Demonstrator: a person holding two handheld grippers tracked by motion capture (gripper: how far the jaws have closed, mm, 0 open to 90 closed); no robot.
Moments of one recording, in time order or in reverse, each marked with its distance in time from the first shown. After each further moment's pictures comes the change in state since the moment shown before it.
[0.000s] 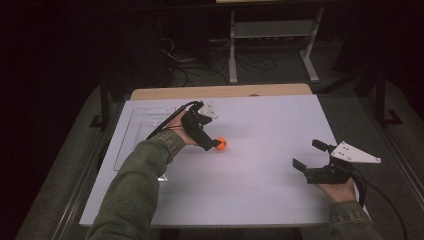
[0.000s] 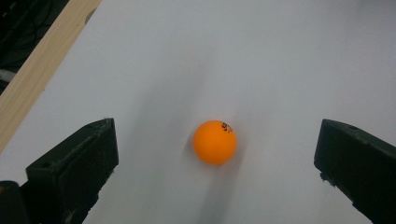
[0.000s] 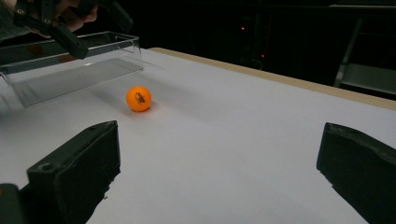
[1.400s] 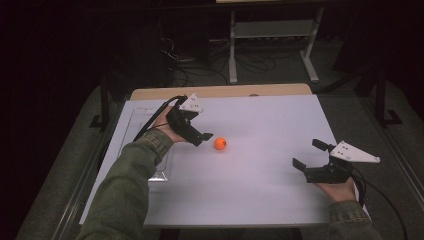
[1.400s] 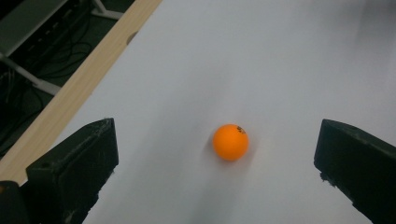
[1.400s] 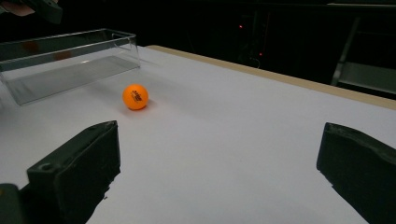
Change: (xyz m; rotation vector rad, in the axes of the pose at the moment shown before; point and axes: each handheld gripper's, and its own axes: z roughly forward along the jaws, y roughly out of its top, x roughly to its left) left arm -0.001 -0.006 -0.042 -0.099 0.073 -0.043; right arm -0.001 0.000 0.002 0.008 -0.007 -0.005
